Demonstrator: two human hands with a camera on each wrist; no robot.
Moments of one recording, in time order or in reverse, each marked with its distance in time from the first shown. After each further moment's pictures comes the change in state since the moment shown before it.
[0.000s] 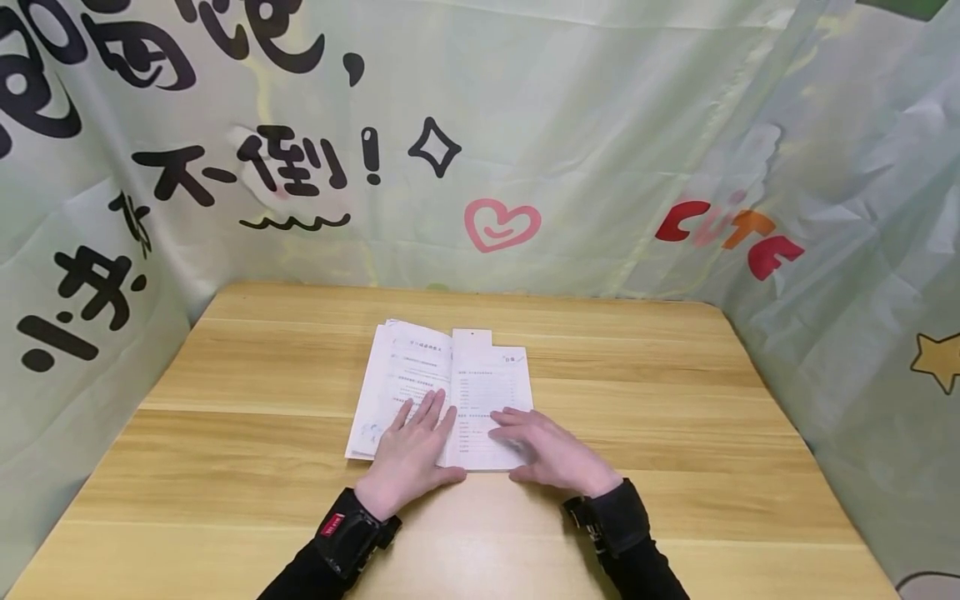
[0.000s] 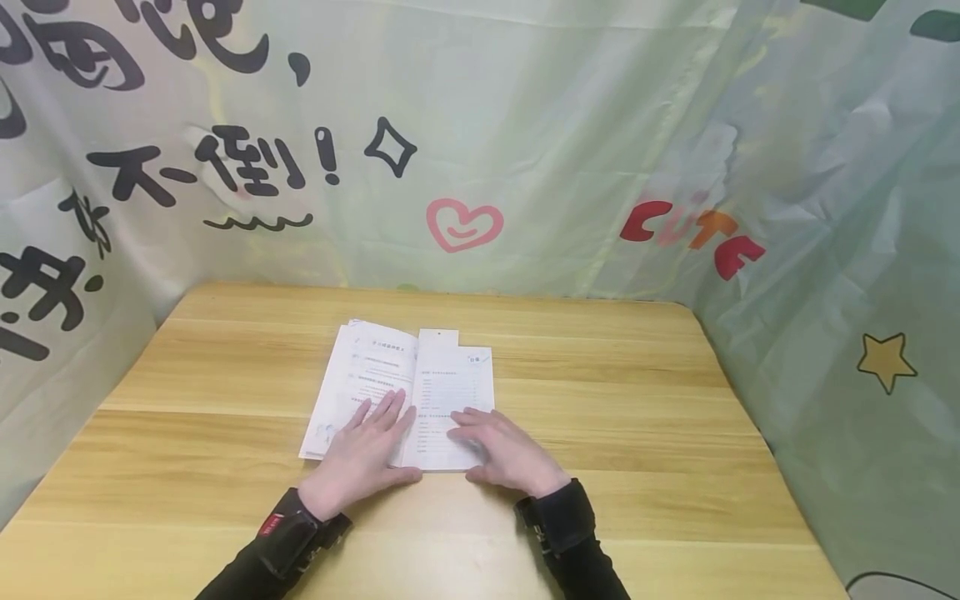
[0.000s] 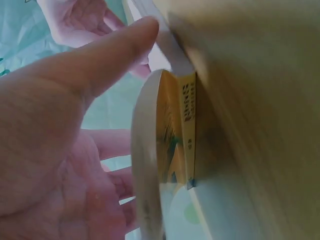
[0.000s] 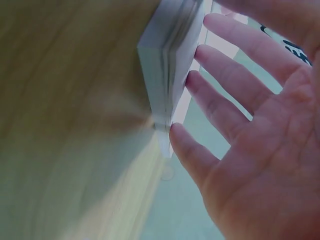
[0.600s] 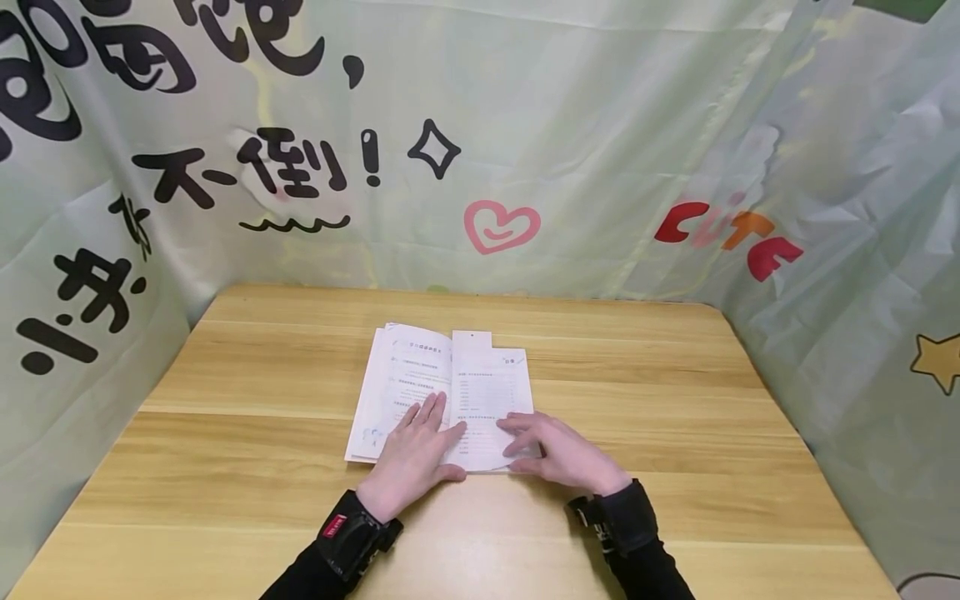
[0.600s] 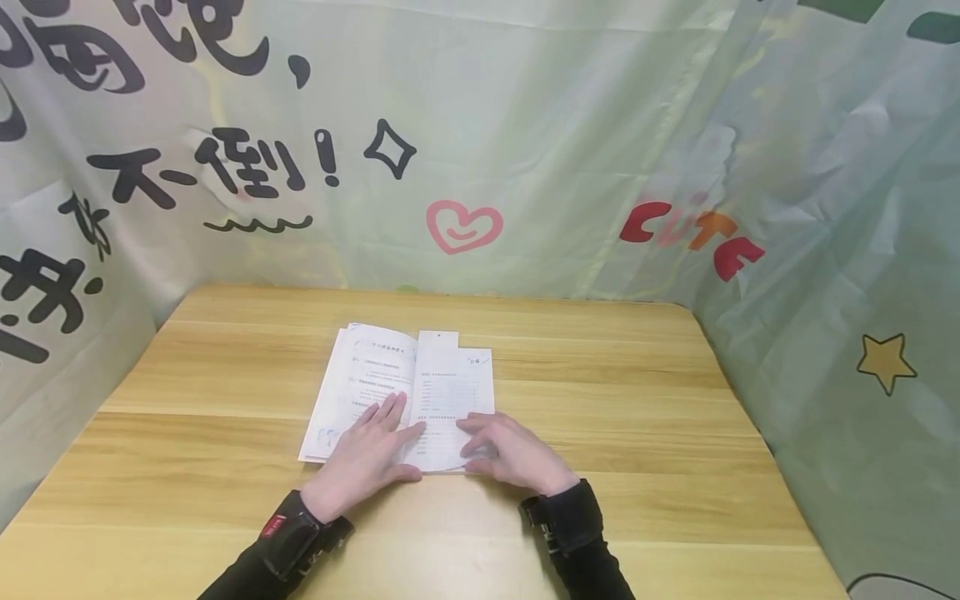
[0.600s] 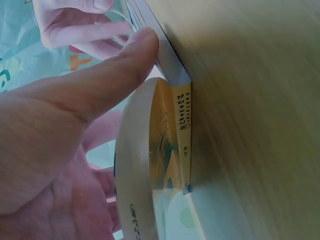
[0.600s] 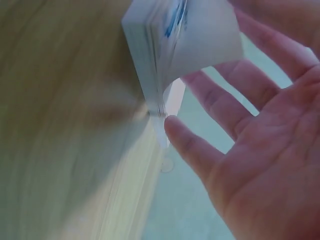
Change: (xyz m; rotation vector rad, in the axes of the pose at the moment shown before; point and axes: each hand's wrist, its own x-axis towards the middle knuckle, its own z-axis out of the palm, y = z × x) left_hand 0.005 -0.001 0.007 0.002 0.046 0.077; right_hand -0.007 0.004 -0.009 0.107 0.030 -0.013
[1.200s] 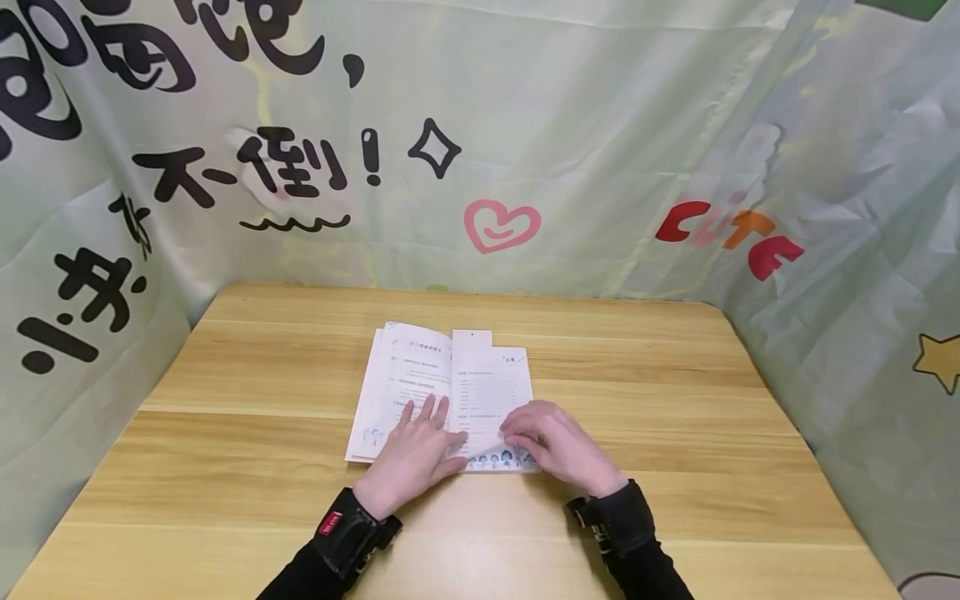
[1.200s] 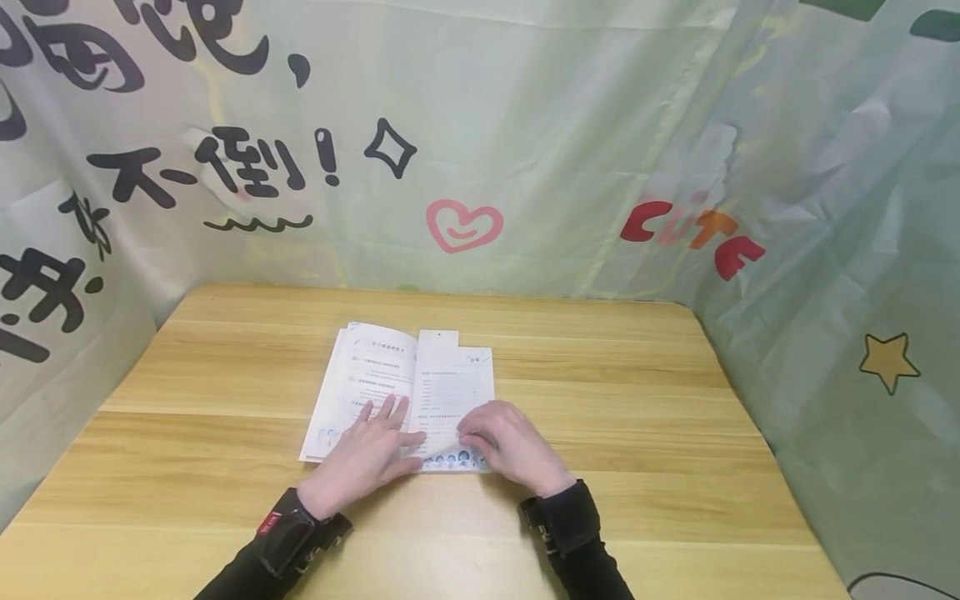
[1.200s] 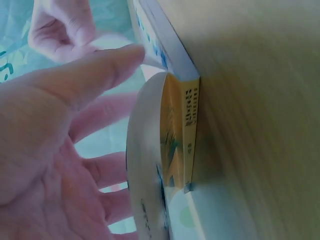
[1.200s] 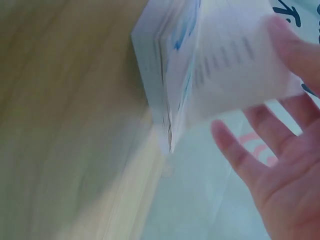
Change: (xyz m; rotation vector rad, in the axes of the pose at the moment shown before) left_hand 0.001 0.000 -0.003 -0.027 -0.019 0.015; right_hand 0.007 -0.003 0.003 -0.113 0.274 -0.169
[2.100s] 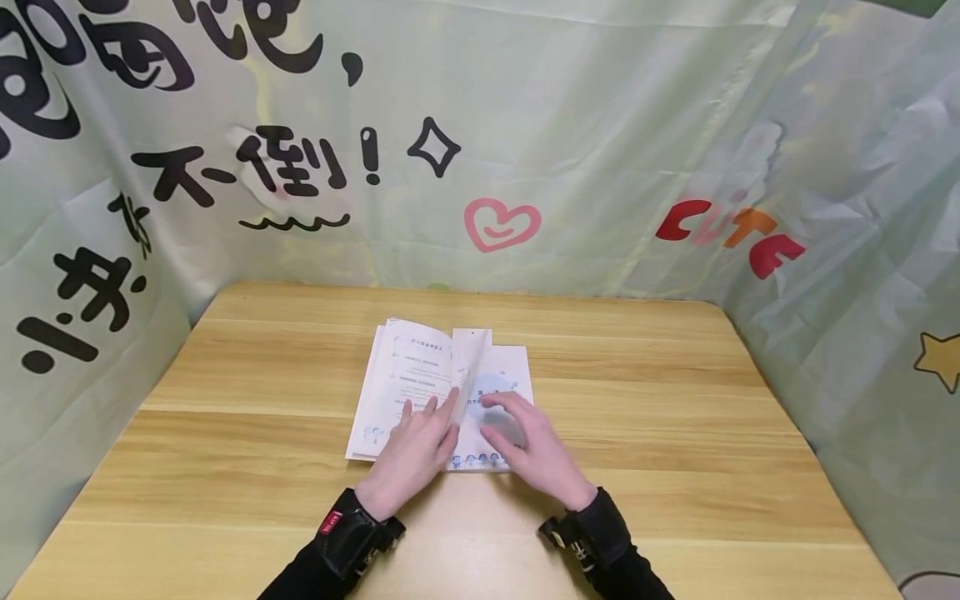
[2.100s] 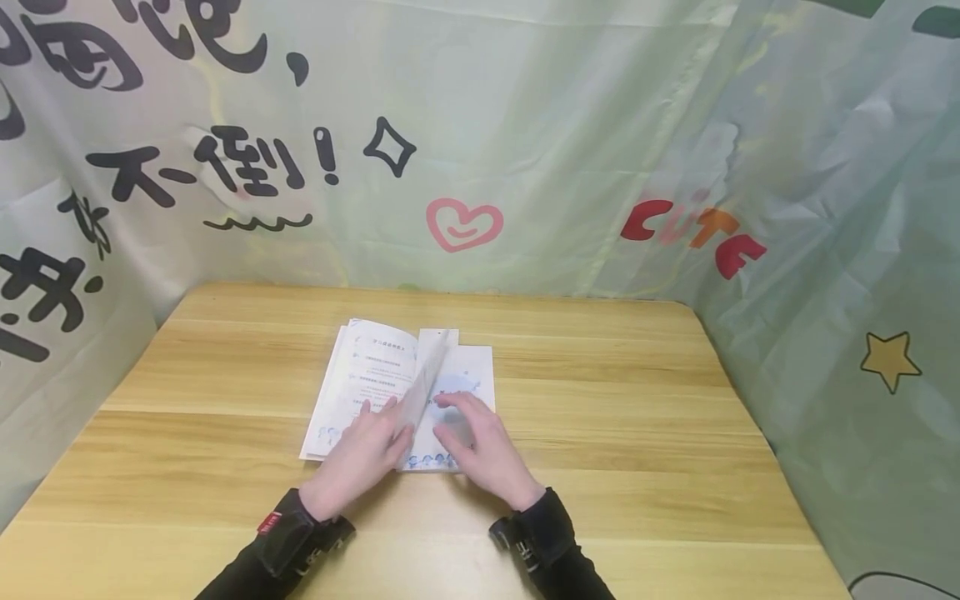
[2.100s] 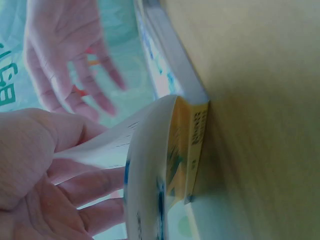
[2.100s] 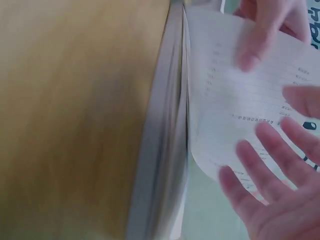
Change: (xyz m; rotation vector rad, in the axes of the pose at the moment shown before) left_hand 0.004 0.004 0.001 -0.195 0.252 -0.048; right_hand 0.011 -0.025 0.027 0.238 0.215 0.134
